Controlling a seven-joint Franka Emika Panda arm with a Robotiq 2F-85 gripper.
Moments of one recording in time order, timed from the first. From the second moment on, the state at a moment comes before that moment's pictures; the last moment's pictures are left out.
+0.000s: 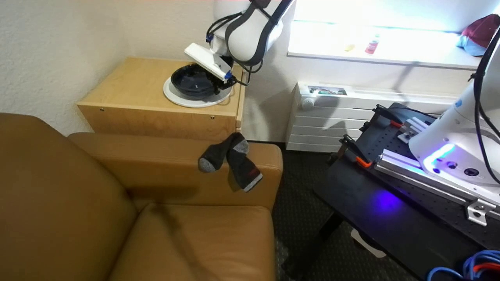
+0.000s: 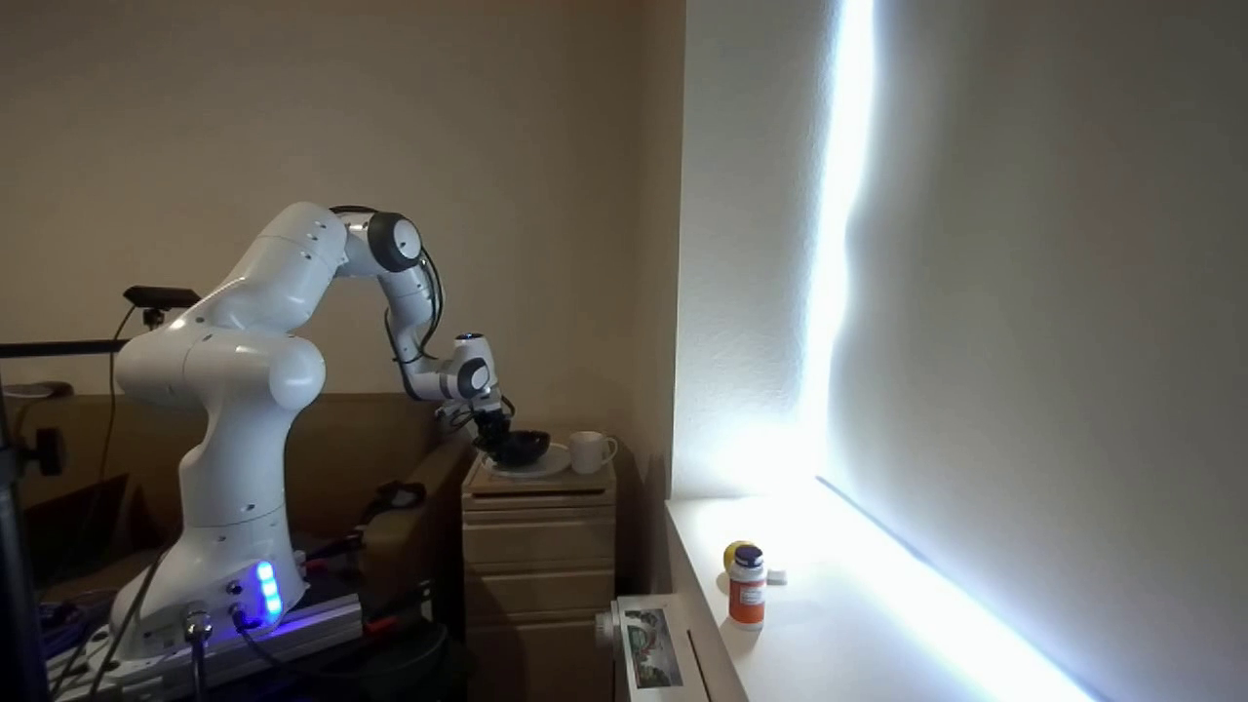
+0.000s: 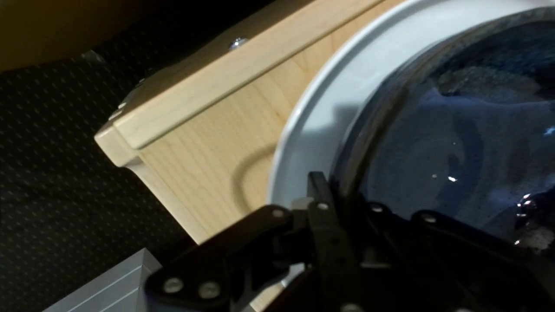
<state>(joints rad) 0.52 0.73 -0.12 -1.89 0.01 2.89 1.74</state>
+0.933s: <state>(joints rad) 0.36 0.74 0.02 -1.86 0.10 2.83 1.65</state>
